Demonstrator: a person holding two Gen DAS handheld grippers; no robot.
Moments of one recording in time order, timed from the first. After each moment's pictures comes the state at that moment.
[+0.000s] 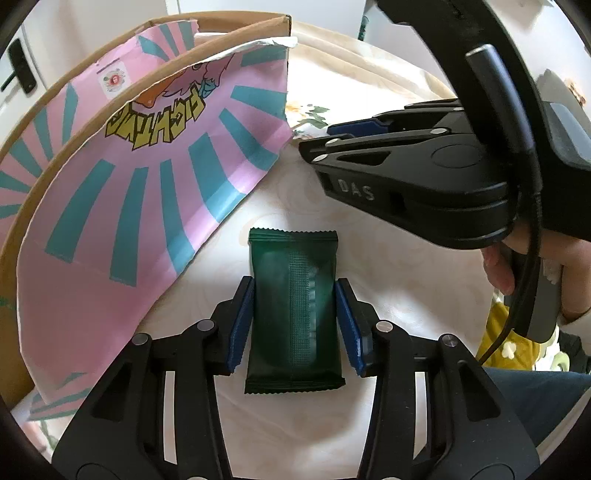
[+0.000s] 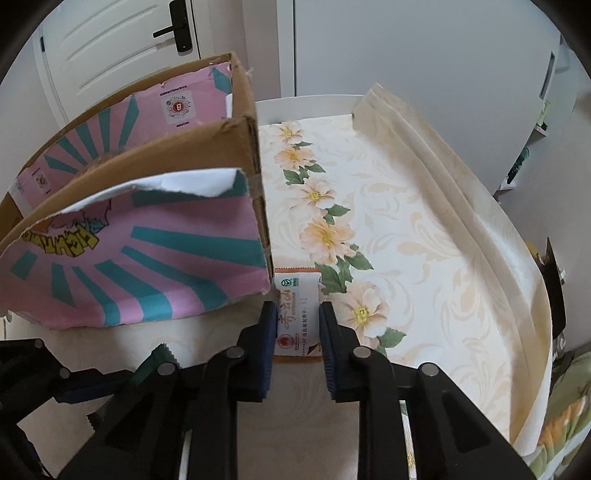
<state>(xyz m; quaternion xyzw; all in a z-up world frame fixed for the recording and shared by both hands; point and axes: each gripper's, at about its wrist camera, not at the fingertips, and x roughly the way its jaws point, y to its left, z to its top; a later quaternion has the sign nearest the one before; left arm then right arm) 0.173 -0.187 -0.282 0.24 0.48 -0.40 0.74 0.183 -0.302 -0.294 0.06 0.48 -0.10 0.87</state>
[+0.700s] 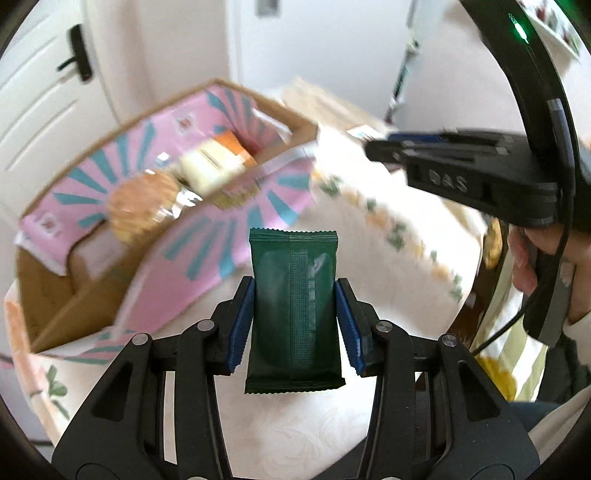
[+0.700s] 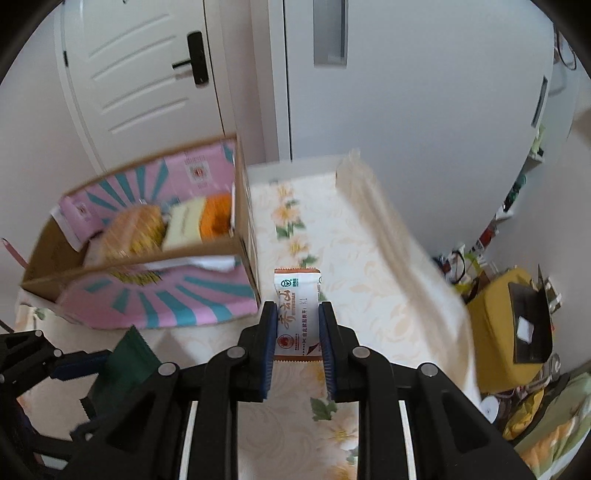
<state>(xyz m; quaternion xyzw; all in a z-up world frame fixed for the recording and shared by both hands) 0.142 -0.156 -0.198 0.15 0.45 -0.33 0.81 0.138 -0.318 -0.205 0.05 0.43 -0.07 0.90</state>
